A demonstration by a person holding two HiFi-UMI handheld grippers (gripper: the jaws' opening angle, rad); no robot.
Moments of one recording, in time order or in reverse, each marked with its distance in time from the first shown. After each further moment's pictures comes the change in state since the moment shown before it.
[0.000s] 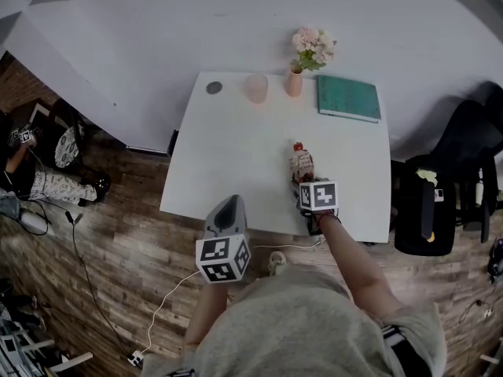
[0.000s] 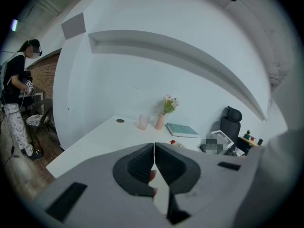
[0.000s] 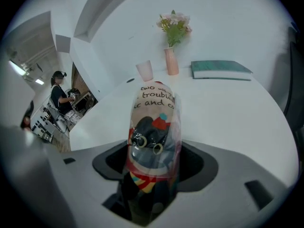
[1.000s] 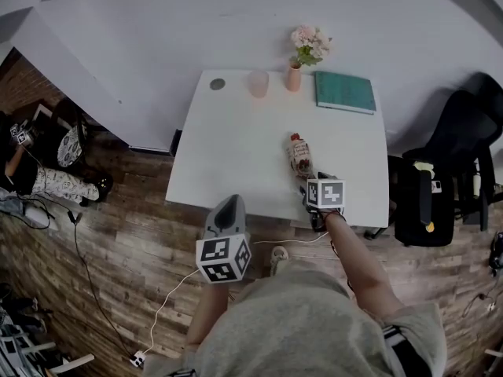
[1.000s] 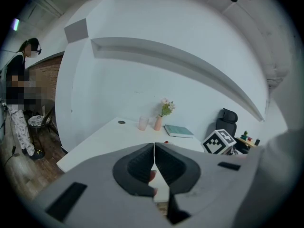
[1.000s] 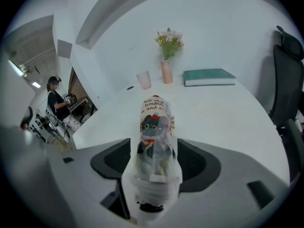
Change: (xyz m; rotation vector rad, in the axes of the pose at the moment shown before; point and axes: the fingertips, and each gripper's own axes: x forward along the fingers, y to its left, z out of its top) left arm -0.055 -0.003 -0.002 0.001 -0.025 -0.013; right arm -0.052 0.009 -0.013 0.035 -0.086 -0.049
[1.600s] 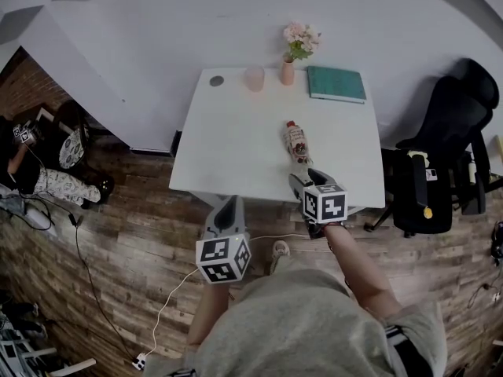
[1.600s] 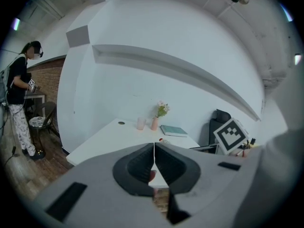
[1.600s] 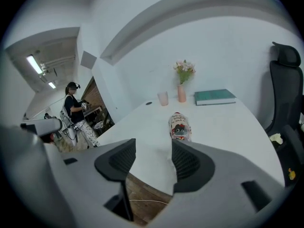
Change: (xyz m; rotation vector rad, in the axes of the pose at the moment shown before) left arm -0.069 -0.014 -0.016 0.013 -0.028 -0.025; right arm -0.101 0.073 -0.009 -0.072 -0.212 0.101
